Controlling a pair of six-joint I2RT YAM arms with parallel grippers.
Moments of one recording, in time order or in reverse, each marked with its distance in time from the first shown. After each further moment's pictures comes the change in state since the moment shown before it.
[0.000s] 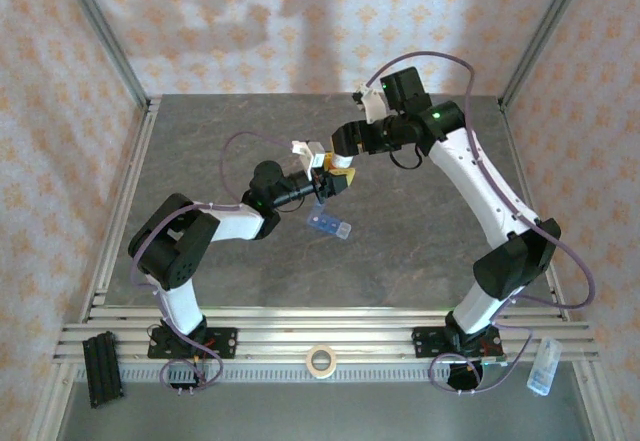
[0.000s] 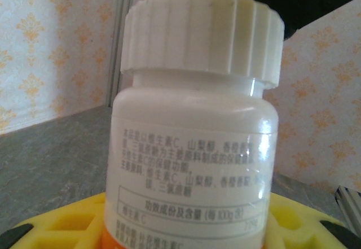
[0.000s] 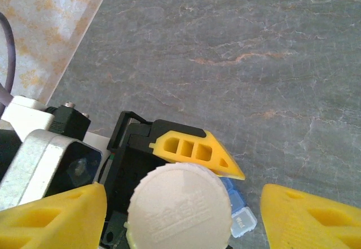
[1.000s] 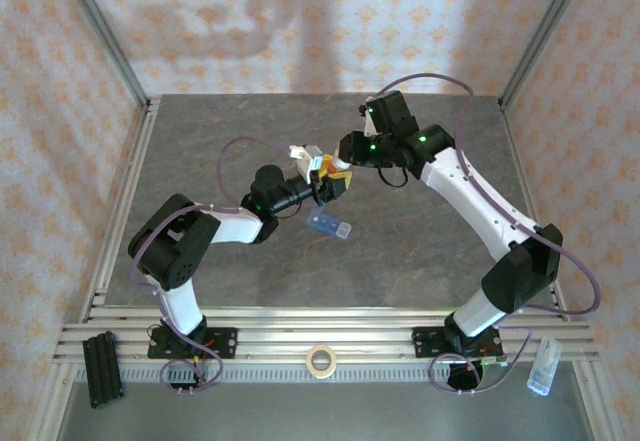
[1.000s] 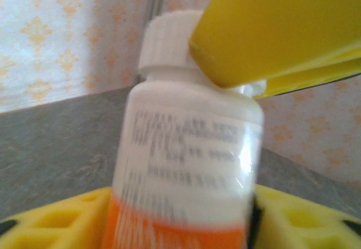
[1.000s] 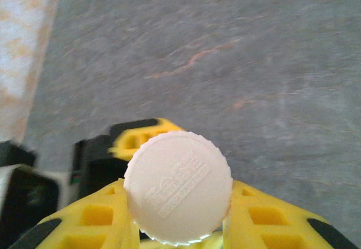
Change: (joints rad) left arm -0.001 -0.005 -0.056 -0.040 -0.128 0.030; right arm 0.073 -0.082 -0.225 0.183 0.311 0.347
